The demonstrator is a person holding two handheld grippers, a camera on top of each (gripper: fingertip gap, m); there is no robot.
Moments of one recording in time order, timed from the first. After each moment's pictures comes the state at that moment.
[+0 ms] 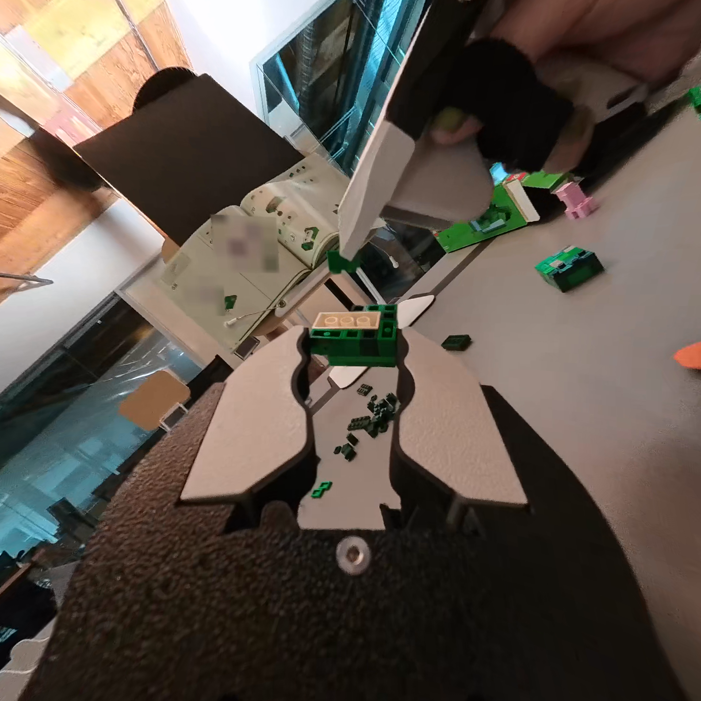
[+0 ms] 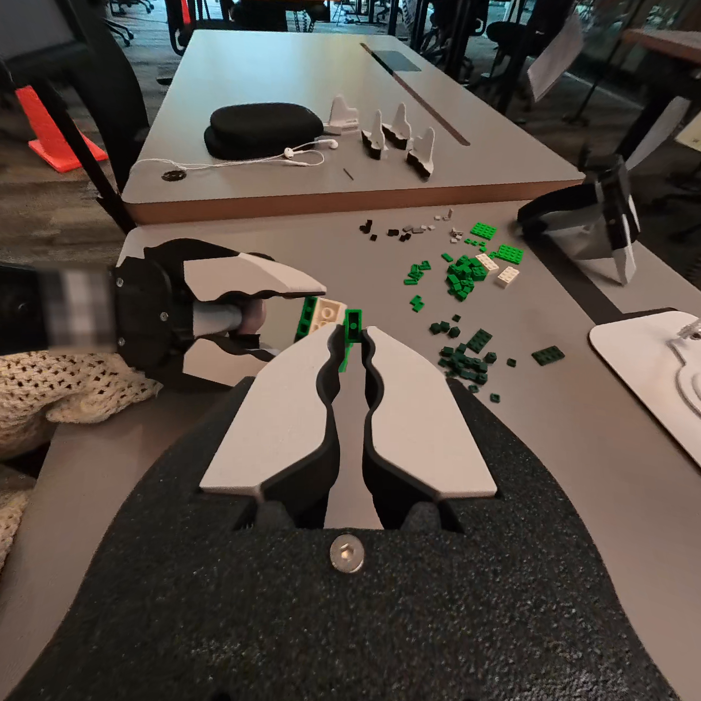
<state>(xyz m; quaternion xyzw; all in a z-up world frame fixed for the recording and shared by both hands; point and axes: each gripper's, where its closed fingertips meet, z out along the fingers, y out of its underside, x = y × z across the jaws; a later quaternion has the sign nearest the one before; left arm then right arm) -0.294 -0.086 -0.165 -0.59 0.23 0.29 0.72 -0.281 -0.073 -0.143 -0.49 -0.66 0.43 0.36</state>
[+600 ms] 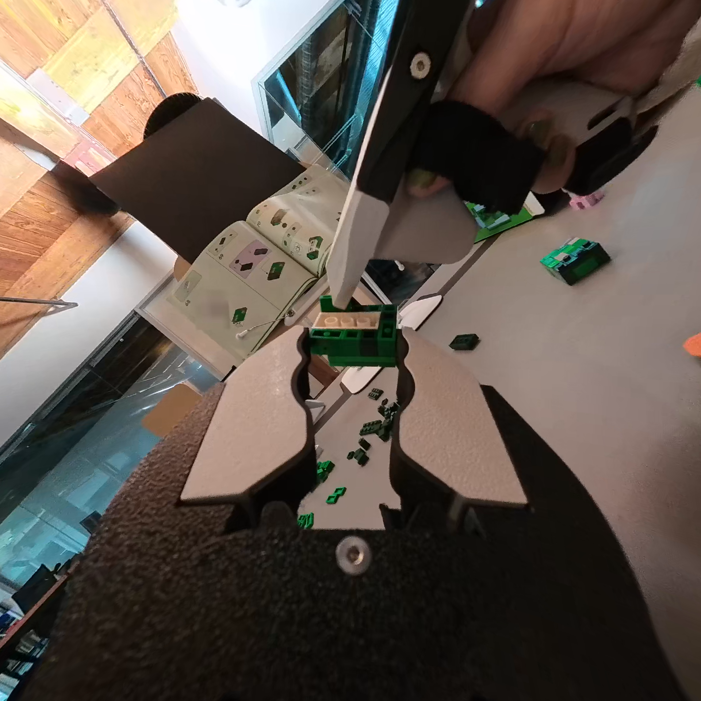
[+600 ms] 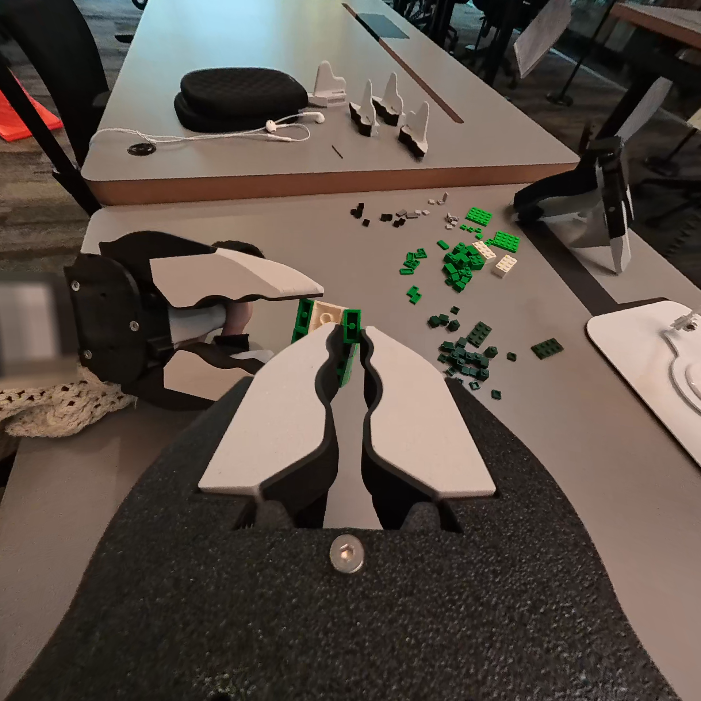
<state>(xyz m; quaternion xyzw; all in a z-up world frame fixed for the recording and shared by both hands) -0.290 -0.087 -0.163 -0.57 0.25 0.32 0.71 -0.295 -0.080 -0.156 -0.51 -0.67 0.40 0.37</state>
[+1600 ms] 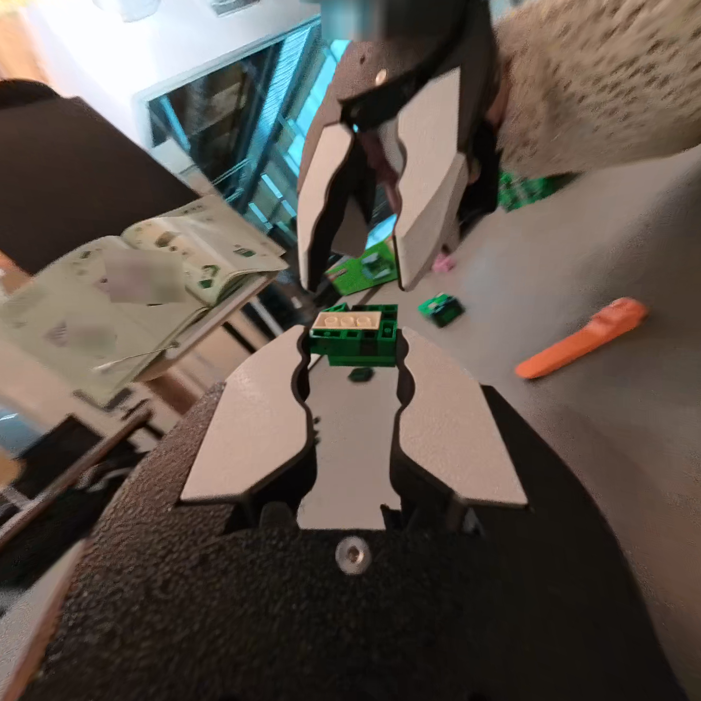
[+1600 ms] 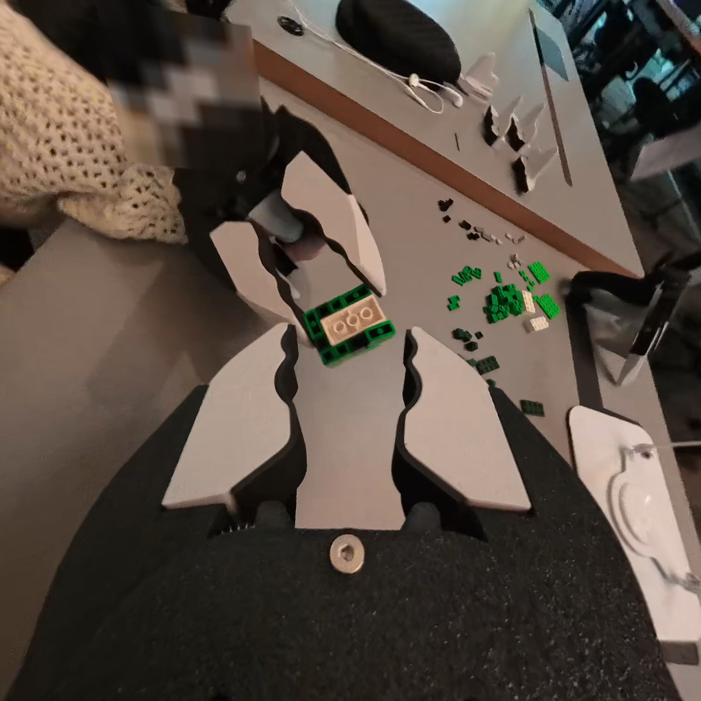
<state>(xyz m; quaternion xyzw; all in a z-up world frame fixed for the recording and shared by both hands) -0.254 -0.090 -0.177 -0.59 0.31 0.14 0.73 -0.248 -0.093 -0.169 -0.29 -0.82 0.34 0.35</state>
